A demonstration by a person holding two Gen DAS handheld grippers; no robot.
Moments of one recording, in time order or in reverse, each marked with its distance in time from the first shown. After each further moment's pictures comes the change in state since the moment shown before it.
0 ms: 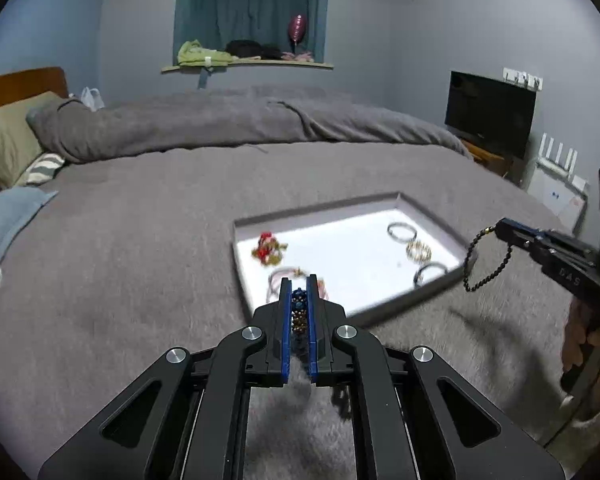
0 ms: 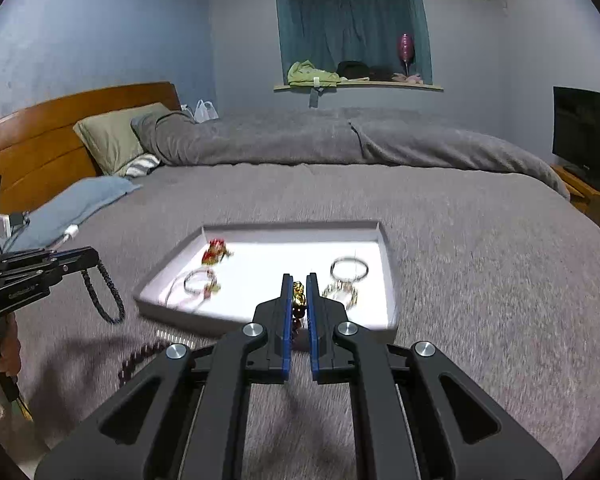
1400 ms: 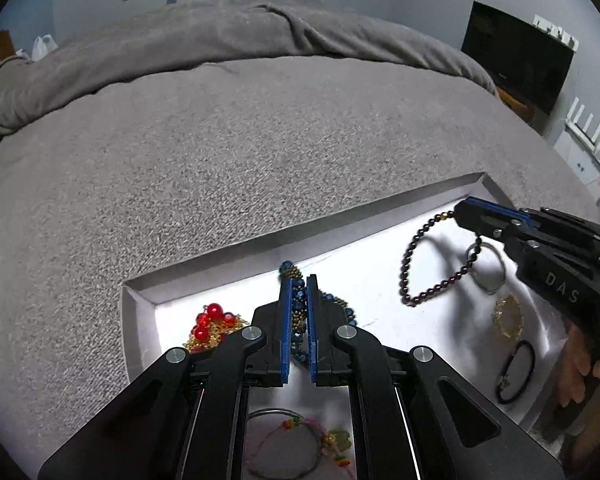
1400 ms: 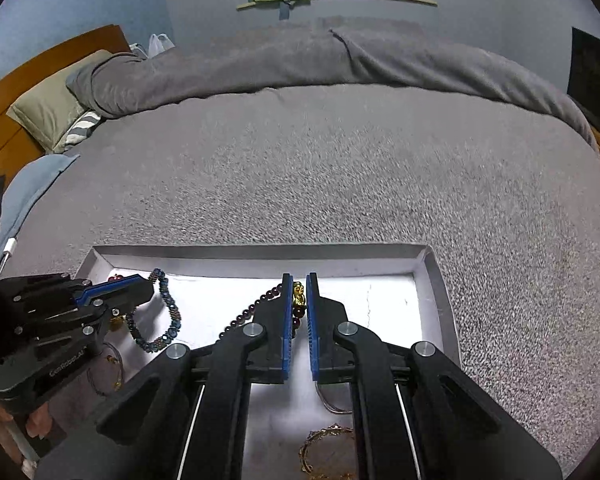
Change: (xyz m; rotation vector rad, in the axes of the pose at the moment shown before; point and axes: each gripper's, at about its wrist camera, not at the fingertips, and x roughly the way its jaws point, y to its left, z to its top) left arm 0.232 0.005 0.065 0.016 0.343 -0.033; right arm 0.214 -0.027 0.045 0.087 0.352 -0.081
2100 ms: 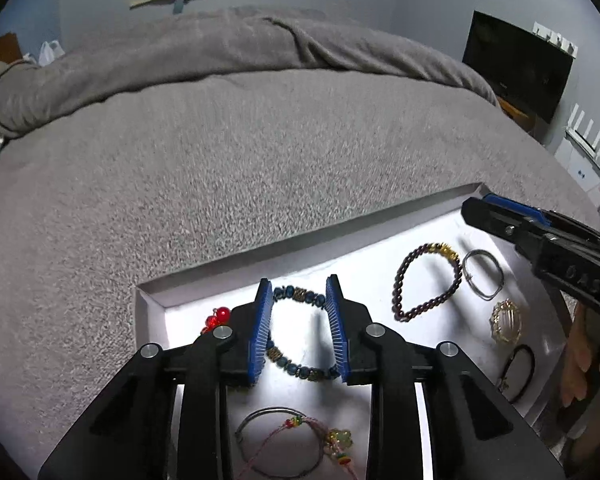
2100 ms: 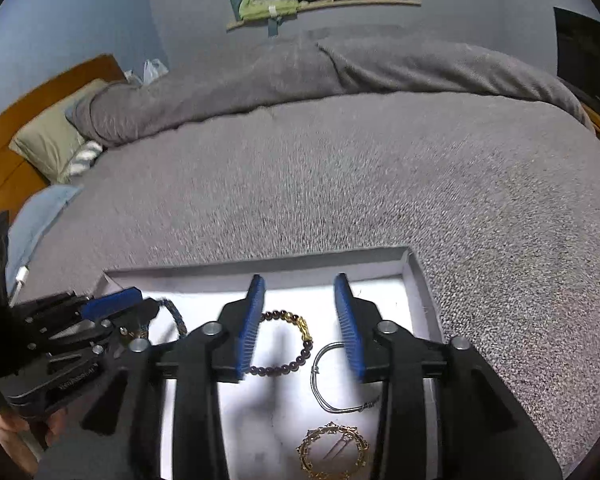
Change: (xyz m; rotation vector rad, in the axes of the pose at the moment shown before) left arm -0.012 0.001 0.001 -0.009 -0.058 0.002; right arm -0.026 -0.016 0.001 0.093 -0.109 0.050
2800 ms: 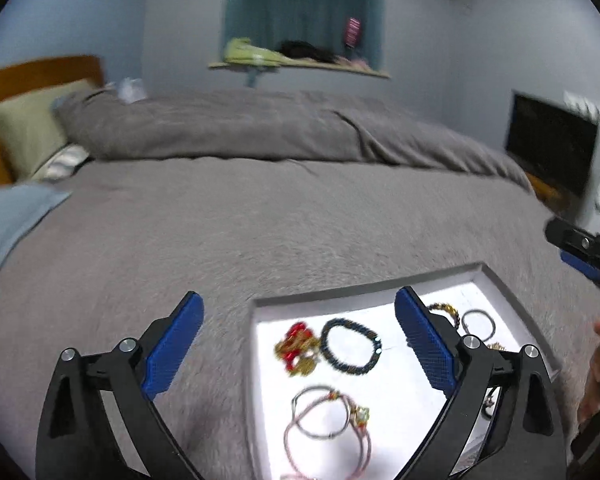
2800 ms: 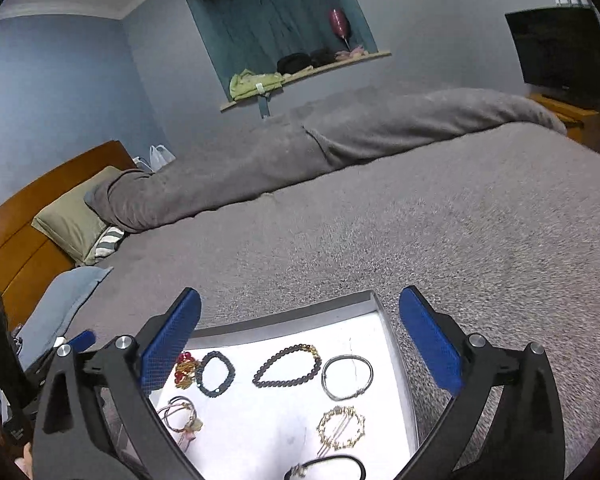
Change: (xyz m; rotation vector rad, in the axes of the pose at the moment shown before) left arm -0.106 0.010 -0.038 -0.193 -0.330 0.193; right arm -0.099 -0.013 -0.005 0.120 -0.252 0.032
